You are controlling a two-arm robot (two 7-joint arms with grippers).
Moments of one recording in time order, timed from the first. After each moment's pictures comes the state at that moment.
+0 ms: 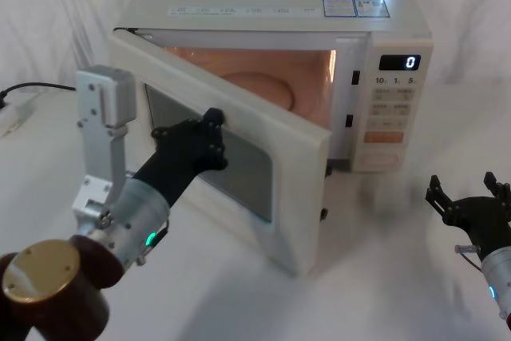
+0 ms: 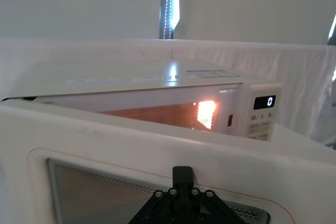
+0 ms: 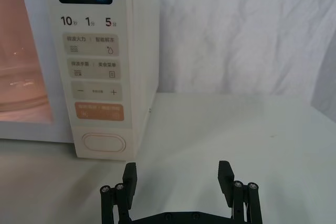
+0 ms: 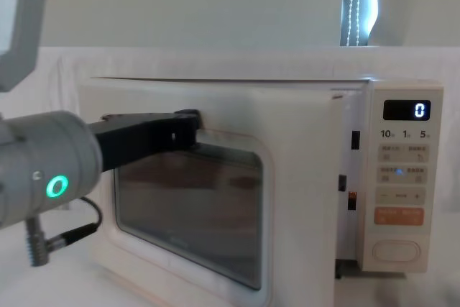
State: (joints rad) left arm -0.16 0.27 0.30 -1.81 -0.36 0.23 -0.12; right arm 0.03 0.05 0.02 -1.49 0.03 -0.04 0.05
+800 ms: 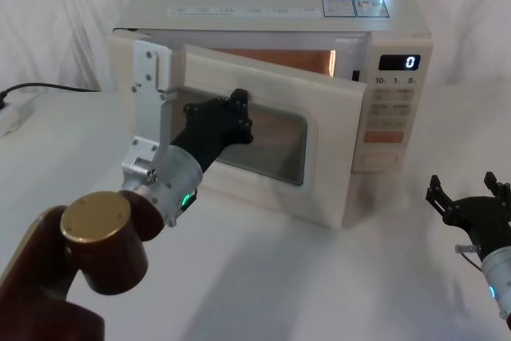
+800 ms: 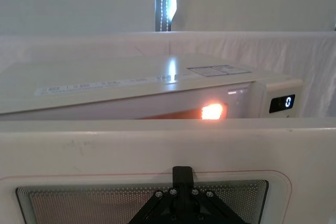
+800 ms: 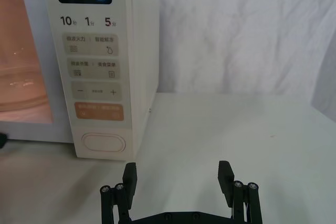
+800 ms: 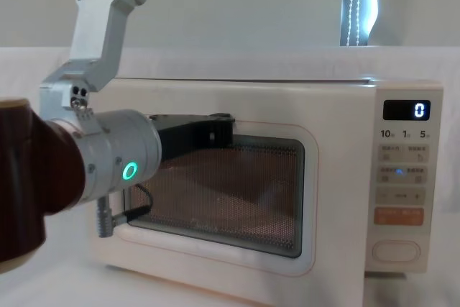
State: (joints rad) left arm -0.34 0.16 0.33 -1.59 -0.27 0.25 -0.16; right arm 0.03 0.05 0.02 -1.49 0.03 -0.04 0.05
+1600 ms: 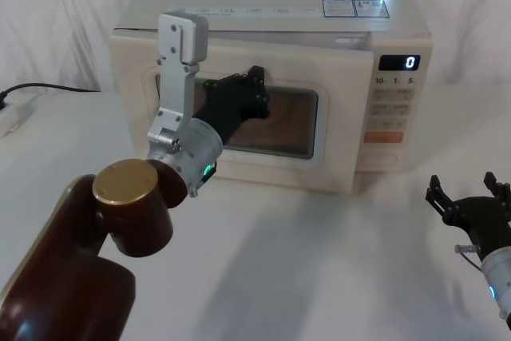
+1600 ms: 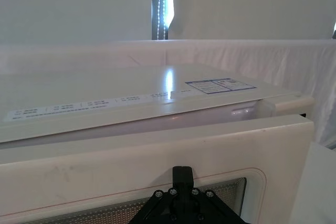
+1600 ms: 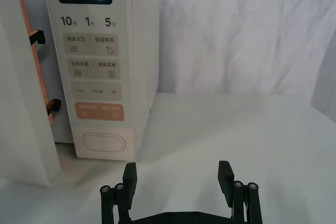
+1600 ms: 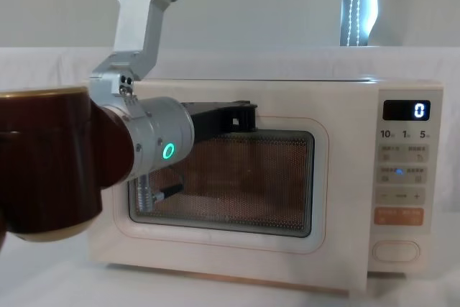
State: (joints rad) left arm -0.47 0.07 0.34 -1.41 -0.24 0.20 -0.18; right arm 0.03 0.05 0.02 -1.49 0.03 -0.05 0.05
